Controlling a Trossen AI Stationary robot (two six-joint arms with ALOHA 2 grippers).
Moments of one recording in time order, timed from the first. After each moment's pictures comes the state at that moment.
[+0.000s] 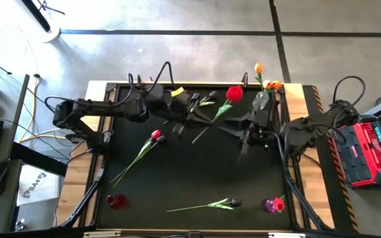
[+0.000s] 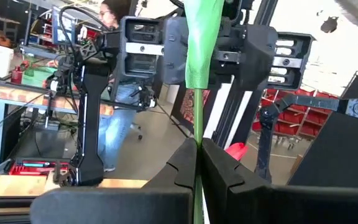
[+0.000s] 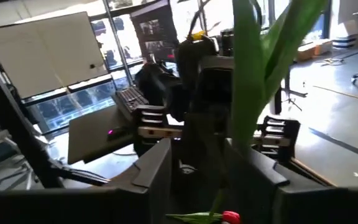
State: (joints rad) left arm 0.09 1.56 1.32 0.39 0.42 -0.33; right arm 0.49 1.29 1.51 -0.28 0.82 0.28
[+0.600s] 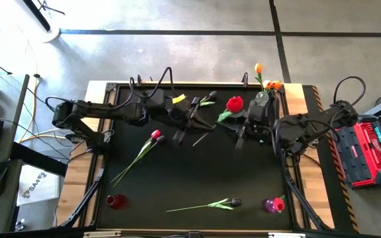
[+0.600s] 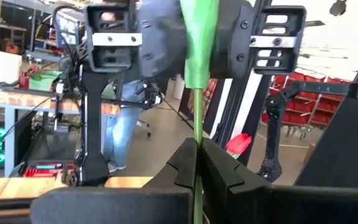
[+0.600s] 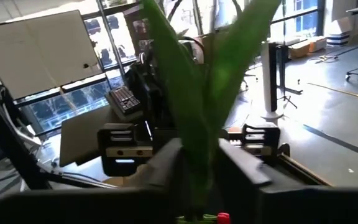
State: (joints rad) left arm 0.04 1.56 1.32 0.36 0.36 -0.24; right arm 0.43 1.30 1.51 -0.28 0.77 0.28
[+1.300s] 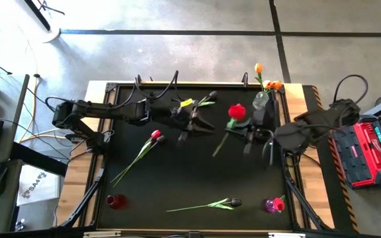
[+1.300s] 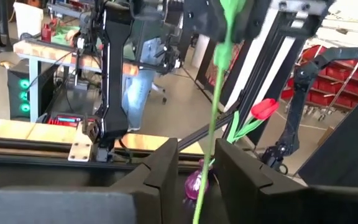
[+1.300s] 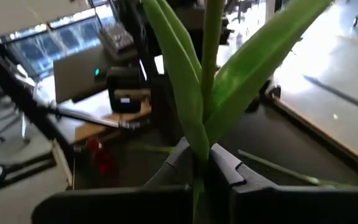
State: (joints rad) left arm 0.04 1.56 1.32 0.18 0.31 -0.24; right arm 0.50 1.30 1.65 -0.80 0.73 0.54
